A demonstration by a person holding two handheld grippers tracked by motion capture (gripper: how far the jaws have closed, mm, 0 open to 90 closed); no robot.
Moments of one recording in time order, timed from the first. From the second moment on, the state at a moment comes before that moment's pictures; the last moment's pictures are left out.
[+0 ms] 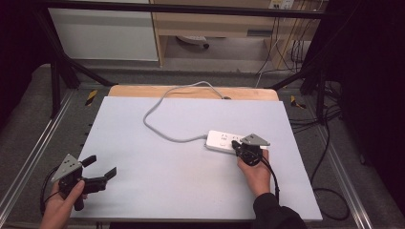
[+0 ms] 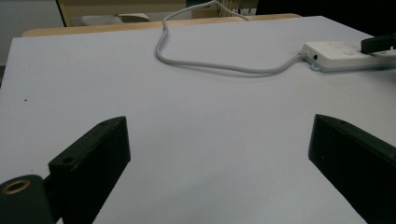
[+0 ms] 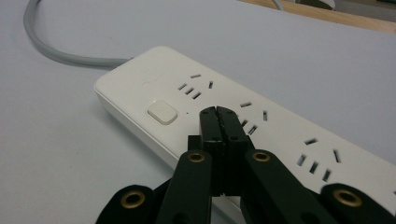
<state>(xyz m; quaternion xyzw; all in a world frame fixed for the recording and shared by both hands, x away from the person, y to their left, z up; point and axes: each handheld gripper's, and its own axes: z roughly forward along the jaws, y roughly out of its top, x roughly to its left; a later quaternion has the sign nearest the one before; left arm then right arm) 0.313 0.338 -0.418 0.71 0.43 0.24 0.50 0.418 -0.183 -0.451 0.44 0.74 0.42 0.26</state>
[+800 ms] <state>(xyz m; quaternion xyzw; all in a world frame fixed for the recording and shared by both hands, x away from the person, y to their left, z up) 0.313 0.339 -0.418 0.71 0.43 0.24 0.50 0.419 -0.188 -0.449 0.45 0.73 0.44 0.25</state>
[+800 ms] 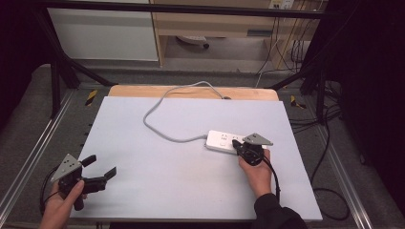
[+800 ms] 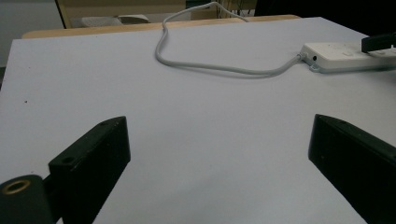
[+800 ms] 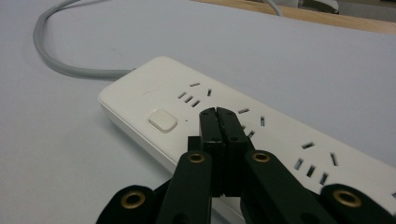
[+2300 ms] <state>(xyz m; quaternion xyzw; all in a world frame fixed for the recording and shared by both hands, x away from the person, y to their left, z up) 0.313 0.340 -0.418 0.71 0.43 0.24 0.50 0.416 -0.203 -0.416 0.49 0.69 0.47 0.24</state>
